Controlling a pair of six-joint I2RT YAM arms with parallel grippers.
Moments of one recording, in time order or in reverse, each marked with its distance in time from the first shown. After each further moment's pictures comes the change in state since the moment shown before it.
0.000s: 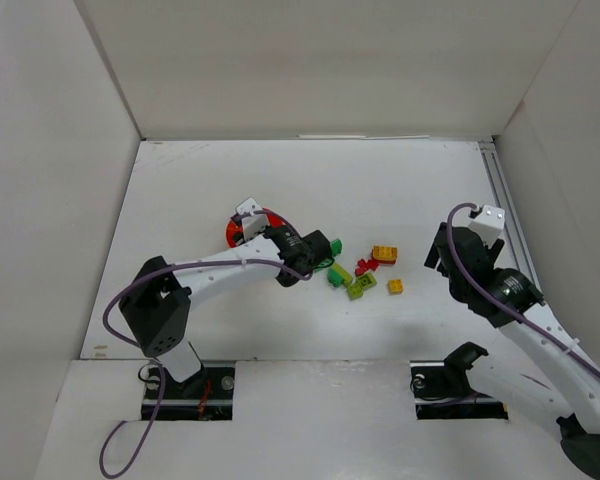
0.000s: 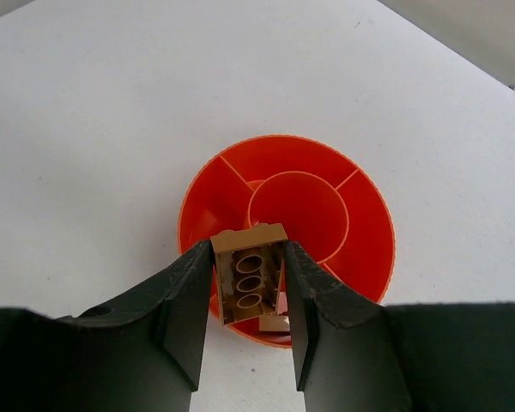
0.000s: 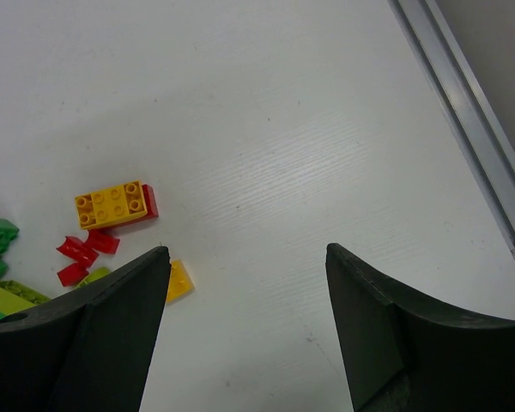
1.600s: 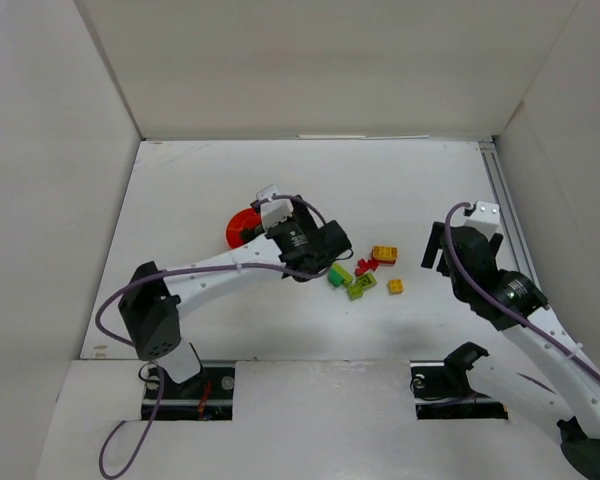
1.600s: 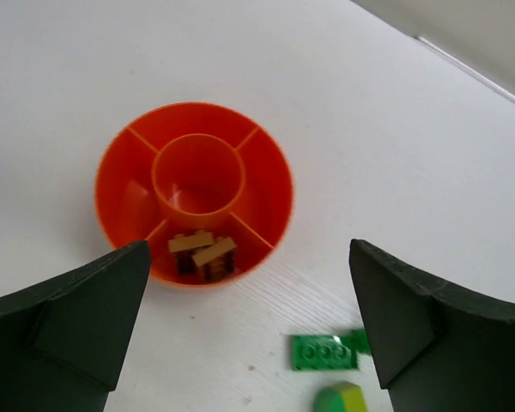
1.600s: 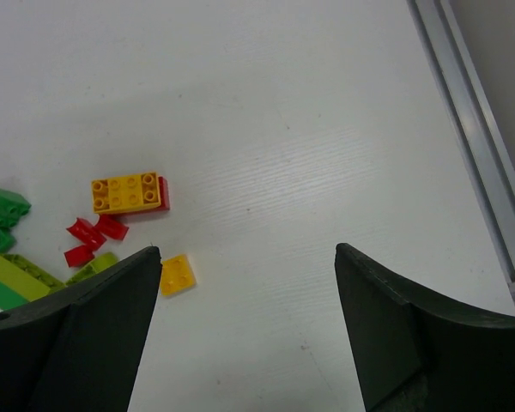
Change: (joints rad) left arm -0.080 0.020 0.108 0.091 0.037 0.153; right arm -0.007 -0.018 0.002 0.040 -0.051 -0.114
